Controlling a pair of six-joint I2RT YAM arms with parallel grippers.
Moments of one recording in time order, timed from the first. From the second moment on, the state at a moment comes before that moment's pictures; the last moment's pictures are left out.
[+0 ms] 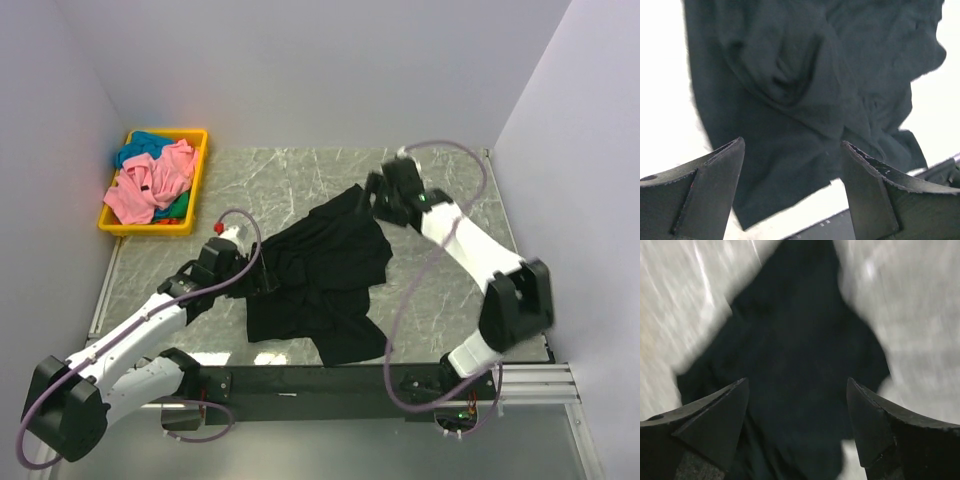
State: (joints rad) left arm -0.51 0.97 0.58 -0.35 0.07 -0.63; right arm 0.39 1.62 1.34 -0.51 0.13 0.64
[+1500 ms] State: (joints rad) left arm -0.45 1.48 0.74 -0.20 -0.09 -0.90; right arm 0.21 1.57 0.81 -0.27 -0.01 0.64
